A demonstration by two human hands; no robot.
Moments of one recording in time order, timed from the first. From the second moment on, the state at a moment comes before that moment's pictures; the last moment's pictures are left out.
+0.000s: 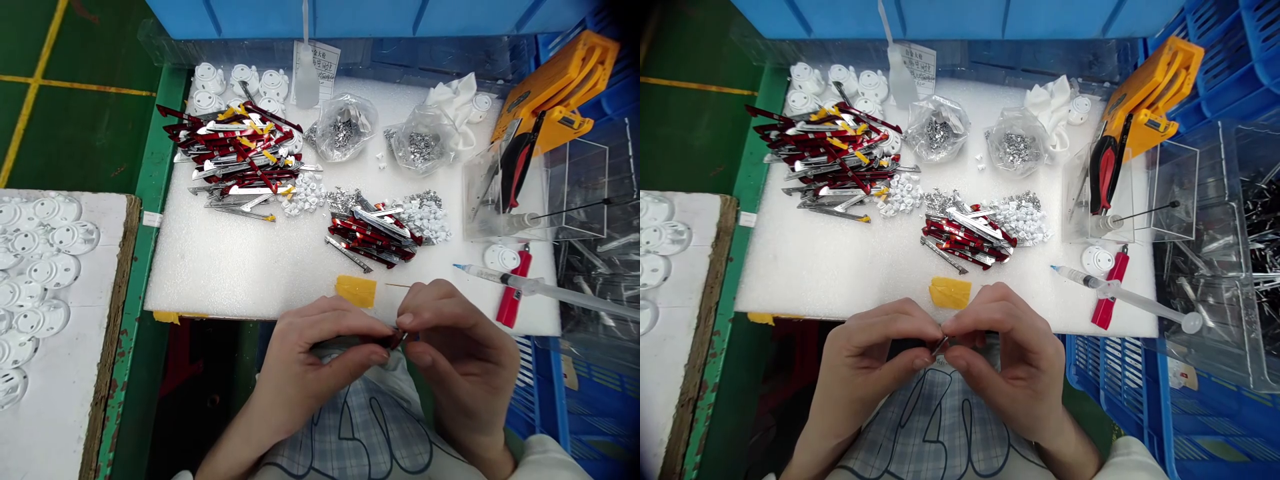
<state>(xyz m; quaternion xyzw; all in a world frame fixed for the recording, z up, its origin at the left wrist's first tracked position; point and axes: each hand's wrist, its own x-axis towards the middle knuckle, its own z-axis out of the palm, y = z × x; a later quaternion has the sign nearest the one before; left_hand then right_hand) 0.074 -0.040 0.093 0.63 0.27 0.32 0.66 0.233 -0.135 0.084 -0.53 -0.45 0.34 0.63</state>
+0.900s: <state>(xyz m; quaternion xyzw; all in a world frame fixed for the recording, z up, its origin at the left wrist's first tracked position) 0.080 -0.047 0.089 0.66 0.28 0.37 0.59 0.231 -0.133 0.084 -0.57 -0.48 0.29 0.60</state>
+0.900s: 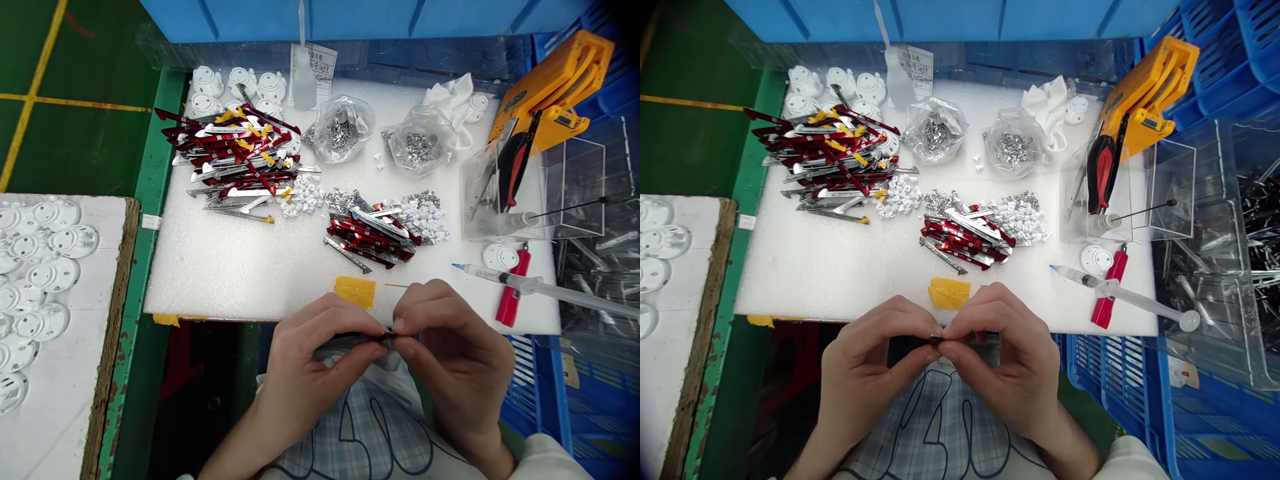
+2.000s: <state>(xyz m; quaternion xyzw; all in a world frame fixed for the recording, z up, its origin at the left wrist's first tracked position) 0.079 -0.056 0.080 0.72 0.27 0.43 0.47 0.230 -0.129 0.092 -0.55 -0.54 0.24 0.59</state>
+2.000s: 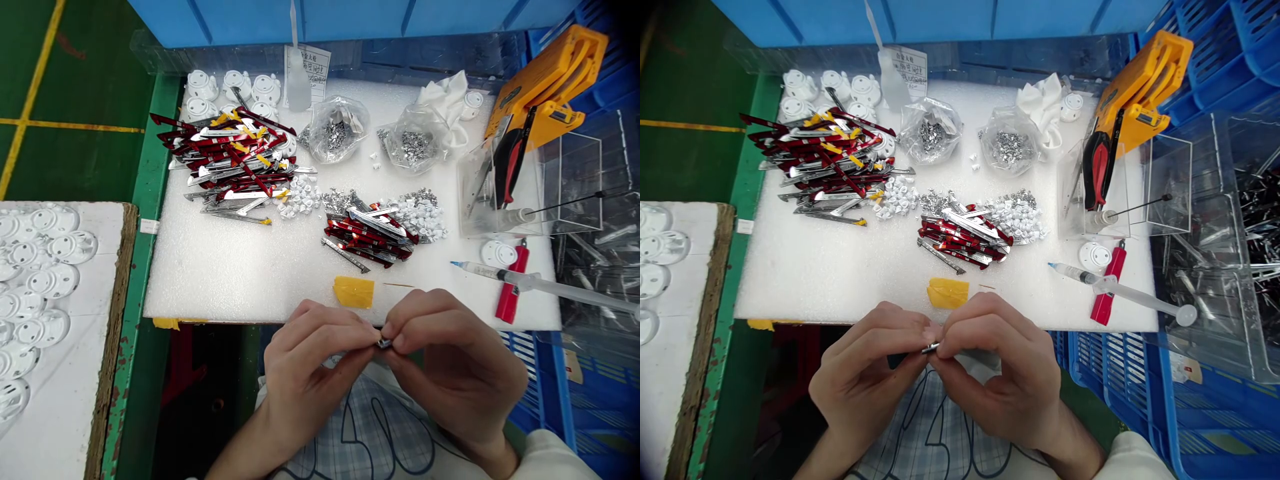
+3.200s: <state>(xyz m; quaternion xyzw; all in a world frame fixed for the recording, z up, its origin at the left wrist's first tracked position) 0.083 -0.062 0.075 0.67 0.29 0.47 0.49 0.222 -0.128 0.095 -0.59 -0.52 0.21 0.58</state>
